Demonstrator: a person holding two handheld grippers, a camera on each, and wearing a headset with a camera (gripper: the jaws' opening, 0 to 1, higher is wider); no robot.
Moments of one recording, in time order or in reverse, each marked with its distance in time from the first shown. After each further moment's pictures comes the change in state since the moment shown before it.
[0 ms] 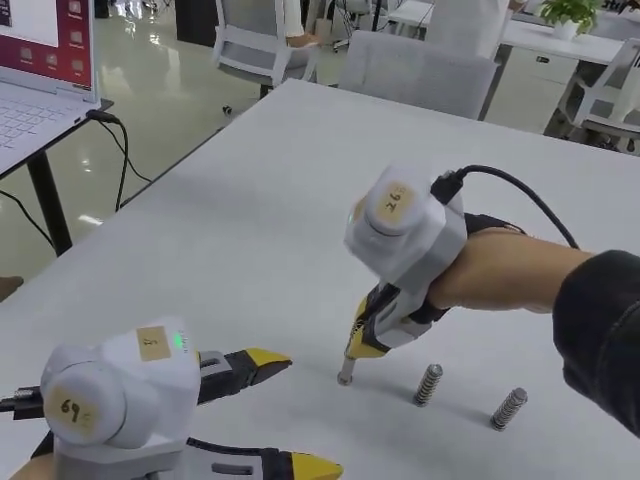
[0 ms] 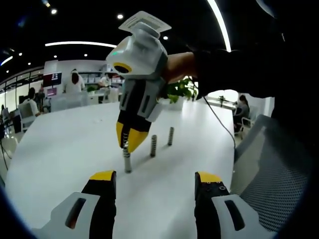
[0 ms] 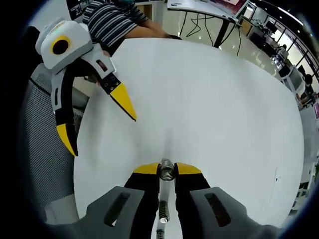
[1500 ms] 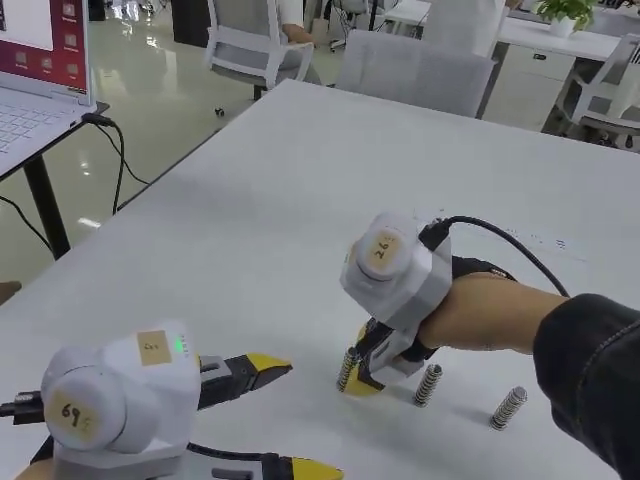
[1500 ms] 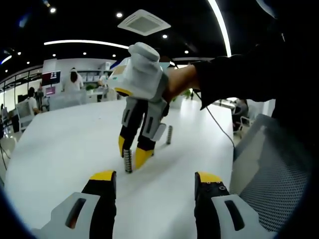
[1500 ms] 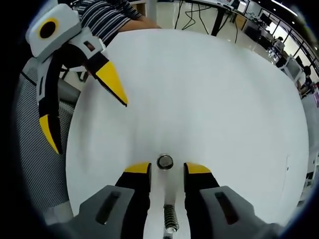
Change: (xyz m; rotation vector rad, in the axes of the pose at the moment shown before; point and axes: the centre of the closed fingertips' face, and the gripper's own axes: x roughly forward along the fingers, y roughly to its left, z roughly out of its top) left arm 0.004 -0.002 -0.001 0.000 0.015 -0.012; right arm 0.024 0.004 -0.025 0.064 0.000 -0.009
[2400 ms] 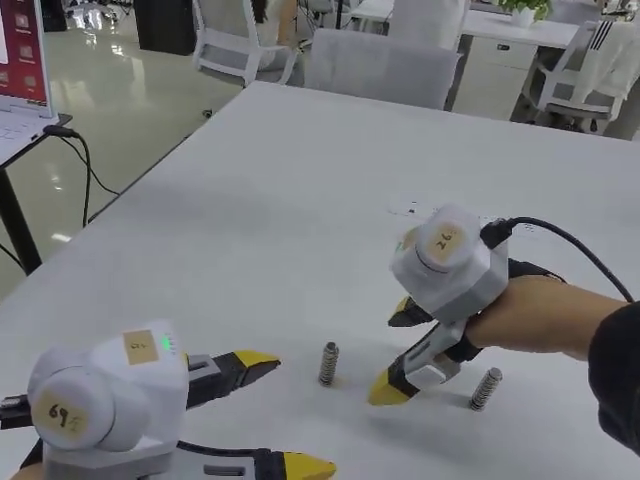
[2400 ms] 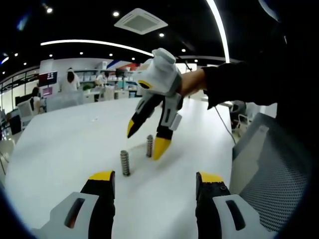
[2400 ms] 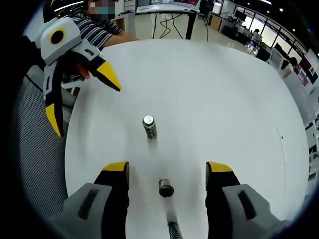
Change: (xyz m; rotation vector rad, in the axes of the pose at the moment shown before) left arm 0.007 -0.002 0.004 0.015 0.014 -0.023; right arm -0.030 -0.012 -0.040 0.163 -0.118 -0.097
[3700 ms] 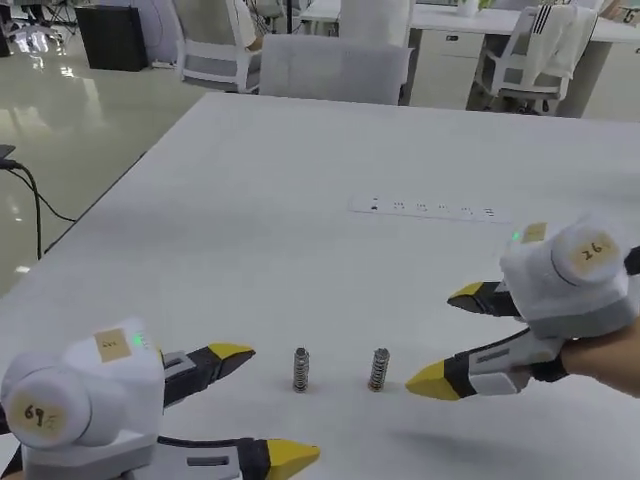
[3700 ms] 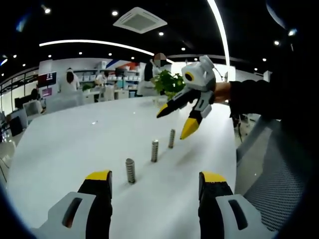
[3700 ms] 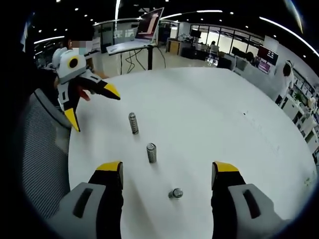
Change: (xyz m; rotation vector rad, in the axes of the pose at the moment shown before) left arm 0.011 0.012 0.010 0.010 0.010 0.002; right arm -0.078 -0.009 -0.047 0.252 -0.313 -0.226
